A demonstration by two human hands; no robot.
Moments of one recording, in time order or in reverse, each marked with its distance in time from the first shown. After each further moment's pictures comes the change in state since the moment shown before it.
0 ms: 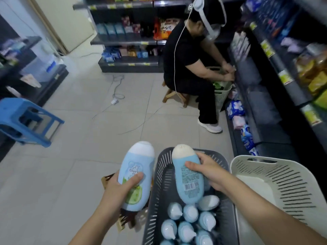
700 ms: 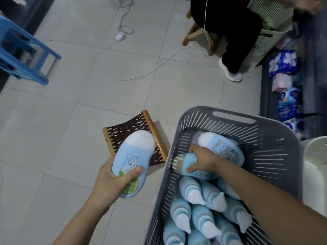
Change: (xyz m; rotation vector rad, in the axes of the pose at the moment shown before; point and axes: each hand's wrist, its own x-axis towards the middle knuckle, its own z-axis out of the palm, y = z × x) left_hand 0.075 -0.140 -0.047 0.235 0.195 -0.095; right_hand 0.165 0.163 0.006 -1.270 -0.336 0.180
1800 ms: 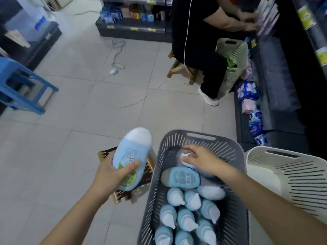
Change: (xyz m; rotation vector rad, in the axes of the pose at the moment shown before) left_hand -0.023 0.086 -0.010 -0.003 -0.080 0.154; right_hand -0.132 -0.044 -0.079 0.475 0.333 -0.060
